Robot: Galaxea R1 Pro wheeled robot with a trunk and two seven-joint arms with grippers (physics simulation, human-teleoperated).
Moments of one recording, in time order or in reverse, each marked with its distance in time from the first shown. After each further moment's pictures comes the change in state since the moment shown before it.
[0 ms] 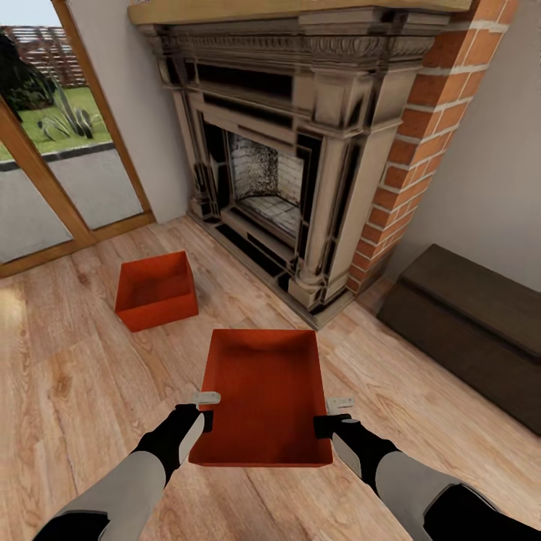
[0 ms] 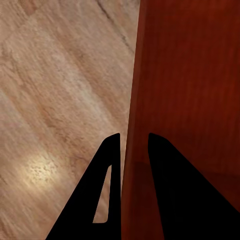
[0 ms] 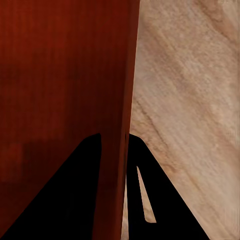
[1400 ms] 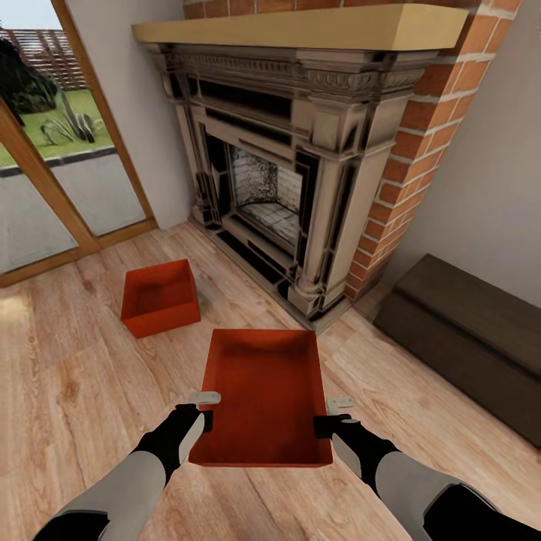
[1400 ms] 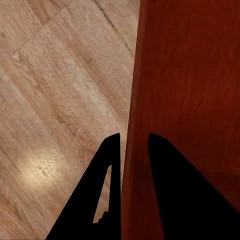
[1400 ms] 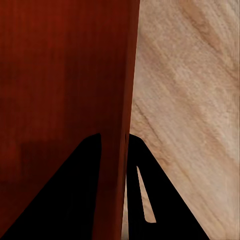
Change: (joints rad) left arm 0.000 0.000 -0.002 0.000 0.001 0.001 0.001; right arm 0.000 0.000 0.004 0.001 -0.005 -0.001 -0.001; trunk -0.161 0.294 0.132
